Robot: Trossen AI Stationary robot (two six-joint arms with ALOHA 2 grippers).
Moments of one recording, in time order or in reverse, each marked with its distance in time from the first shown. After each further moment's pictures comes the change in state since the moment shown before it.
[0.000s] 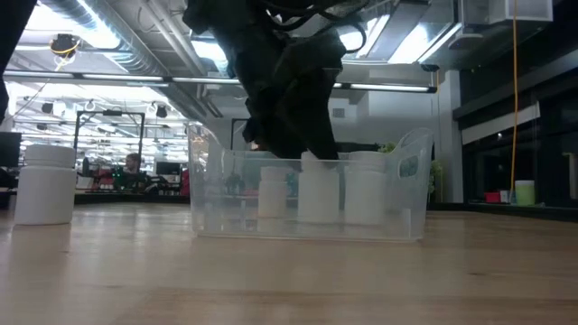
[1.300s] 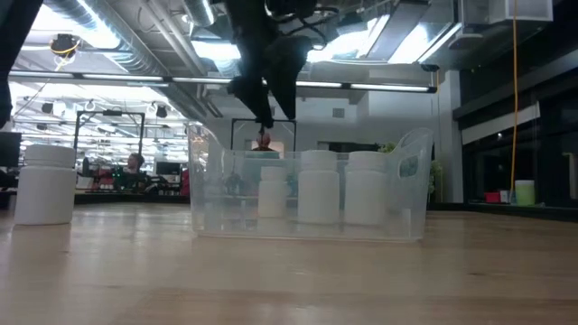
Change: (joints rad) left arm 0.304 -0.104 0.262 -0.555 0.000 0.096; right arm 0.000 0.000 0.000 0.043 -0.003 -0.358
